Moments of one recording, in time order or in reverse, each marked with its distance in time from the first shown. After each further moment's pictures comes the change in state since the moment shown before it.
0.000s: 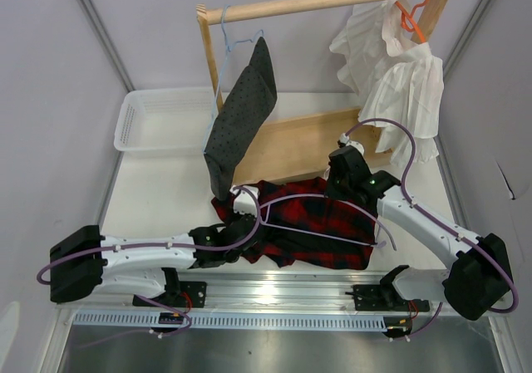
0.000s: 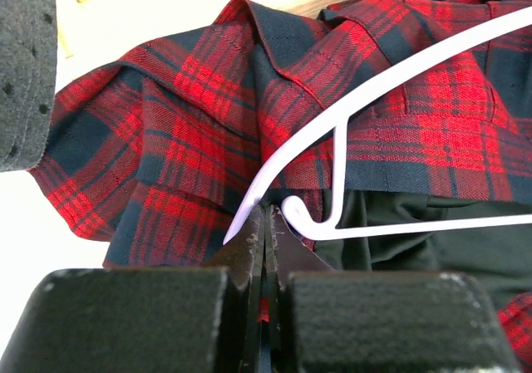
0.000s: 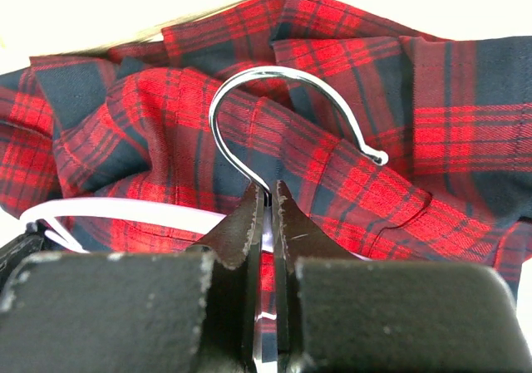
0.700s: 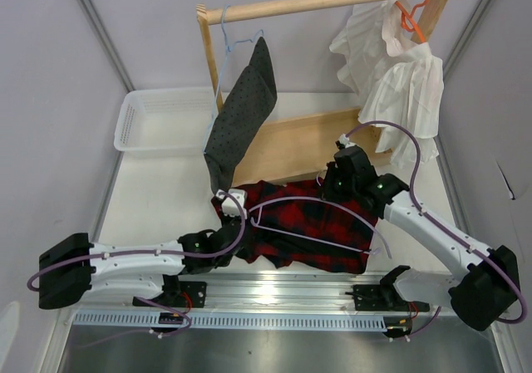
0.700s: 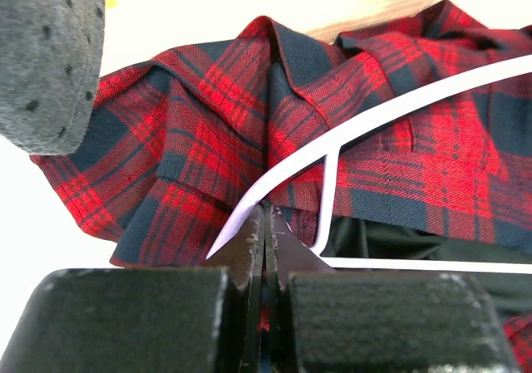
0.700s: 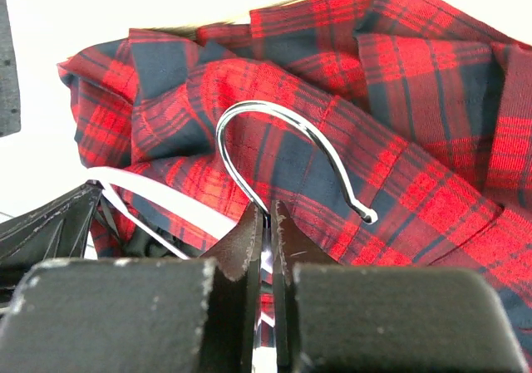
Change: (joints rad) left arm 0.003 -0.101 -0.122 0.132 -0.042 -0.006; right arm 0.012 -0.072 0.000 -0.003 -0.183 0.027
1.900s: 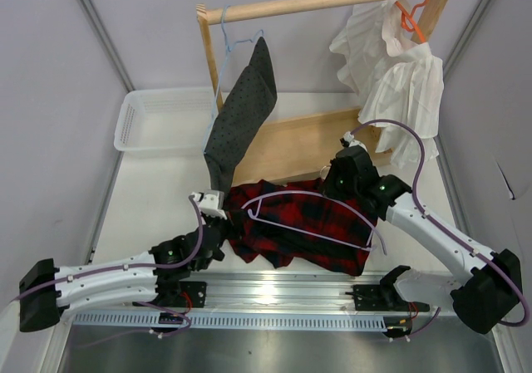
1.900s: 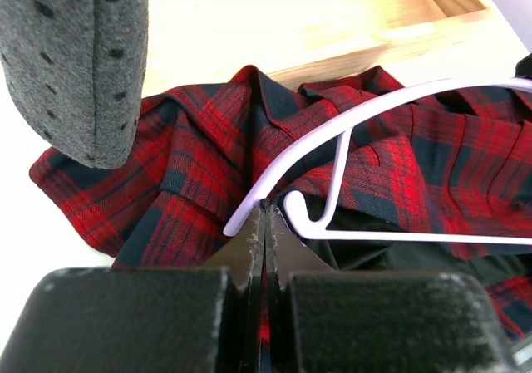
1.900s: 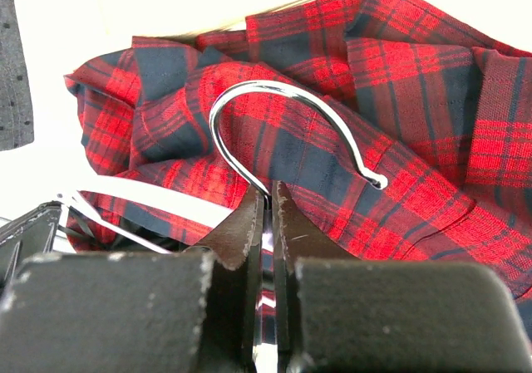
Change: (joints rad) left arm 0.046 -0.354 -0.137 0.052 0.080 0.060; right arm 0.001 -0.024 0.000 0.019 0.074 0.042
